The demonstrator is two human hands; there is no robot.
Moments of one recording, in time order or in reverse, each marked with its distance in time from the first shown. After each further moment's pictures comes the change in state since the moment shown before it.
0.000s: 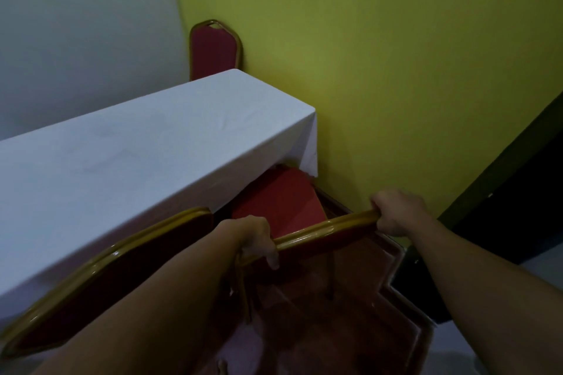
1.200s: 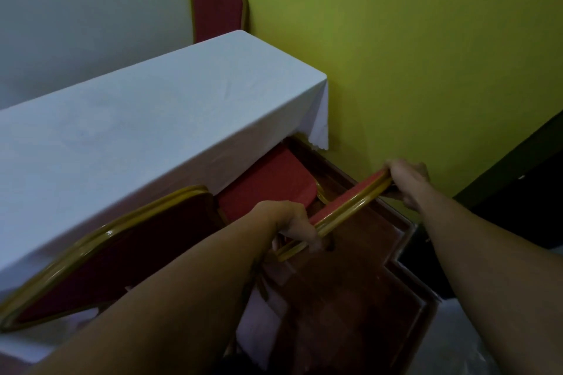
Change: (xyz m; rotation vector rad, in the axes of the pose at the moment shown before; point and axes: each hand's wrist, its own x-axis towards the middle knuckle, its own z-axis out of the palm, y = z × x) left_hand 0.026 0.064 0.013 -0.168 -0.217 -0.013; right_hand 0.076 0.009 0.041 1.515 0.043 0.595
